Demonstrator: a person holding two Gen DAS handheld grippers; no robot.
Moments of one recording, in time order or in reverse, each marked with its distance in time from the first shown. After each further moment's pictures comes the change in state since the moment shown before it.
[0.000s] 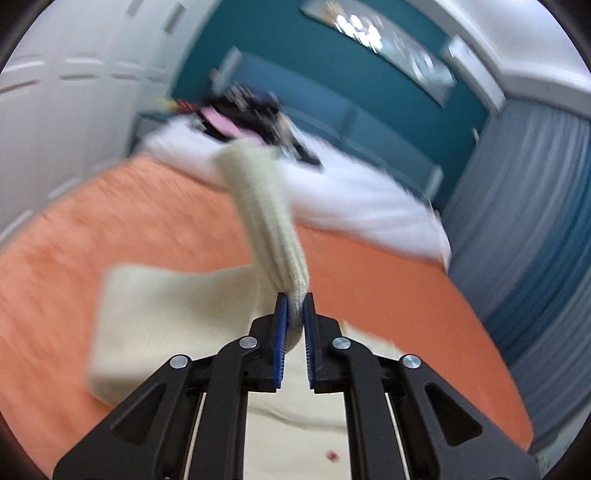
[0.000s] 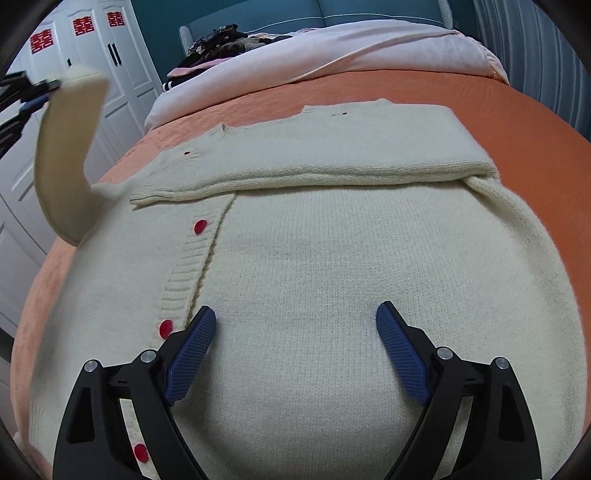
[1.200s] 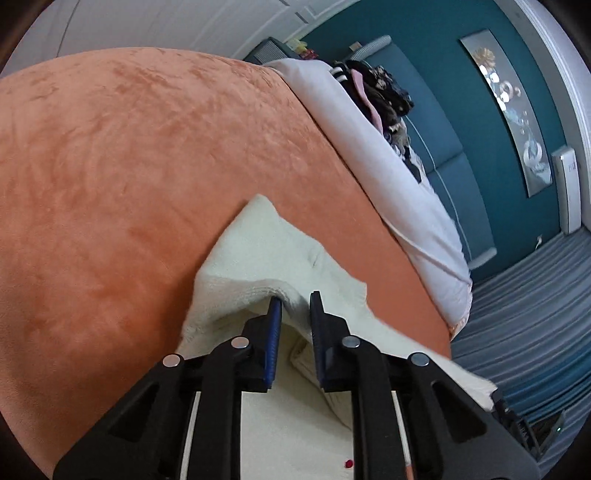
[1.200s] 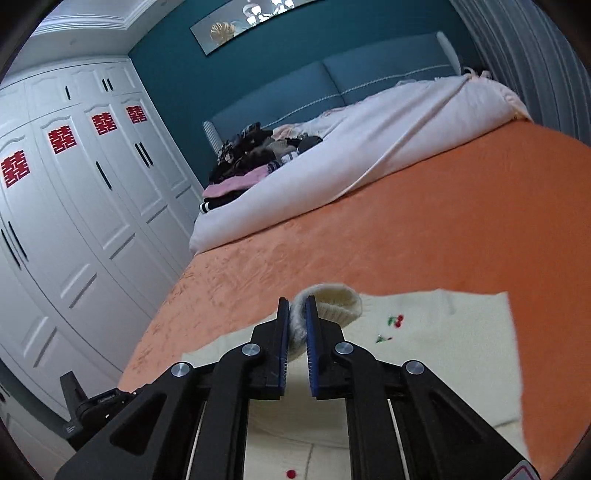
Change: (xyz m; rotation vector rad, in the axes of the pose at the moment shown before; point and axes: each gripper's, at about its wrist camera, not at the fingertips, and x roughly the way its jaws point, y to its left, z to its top) left arm 0.023 0.134 -0.060 -0.550 0.027 0.118; right arm -0.037 0.004 0.205 0.105 -0.298 0.204
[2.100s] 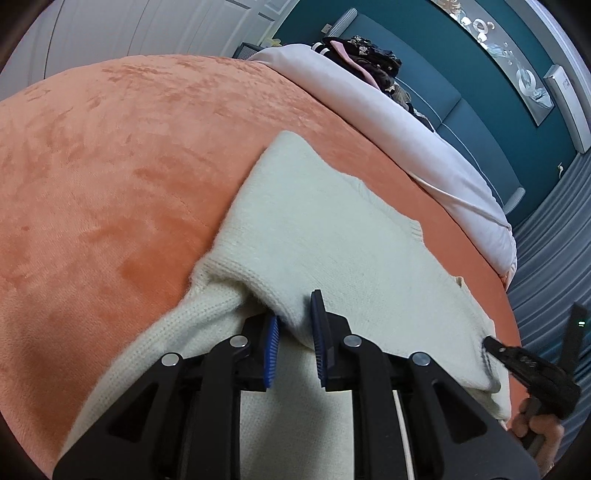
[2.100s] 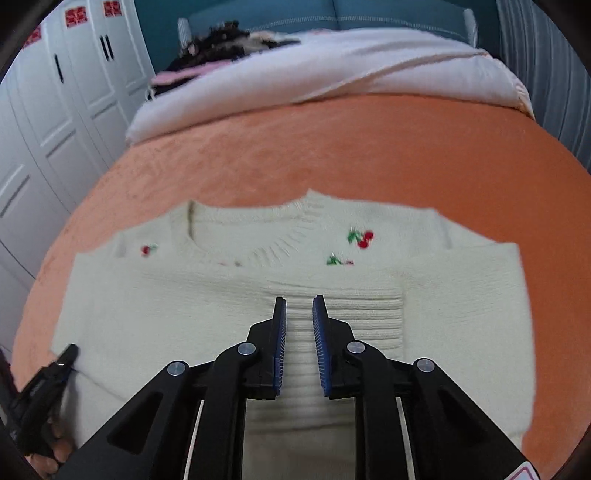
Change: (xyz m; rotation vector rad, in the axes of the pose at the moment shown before) left arm 0.030 0.016 -0.055 0.220 -0.028 0.123; right arm 0.136 -0.029 -0.070 -0.176 0.366 -0.271
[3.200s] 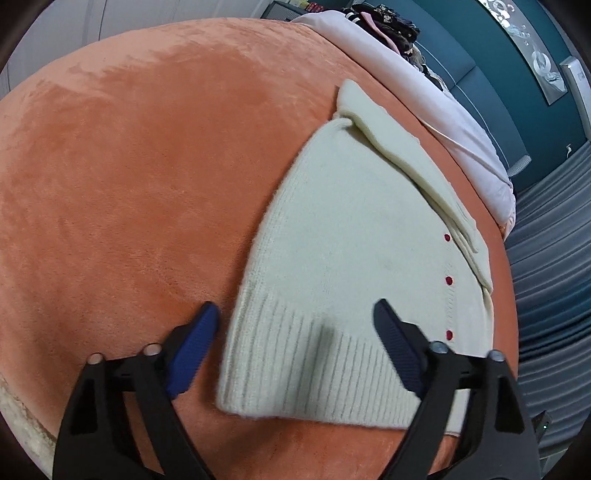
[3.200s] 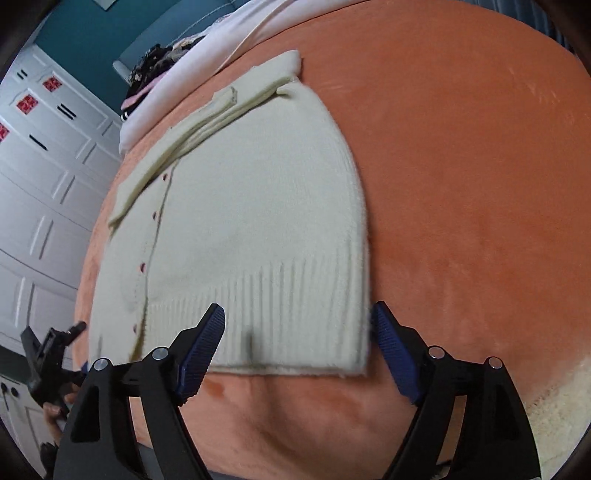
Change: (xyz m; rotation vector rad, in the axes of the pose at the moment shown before) left arm -0.197 0.079 -0.103 -0.063 0.255 0.023; right arm -0.223 -0.125 -0.309 0.422 0.092 0.183
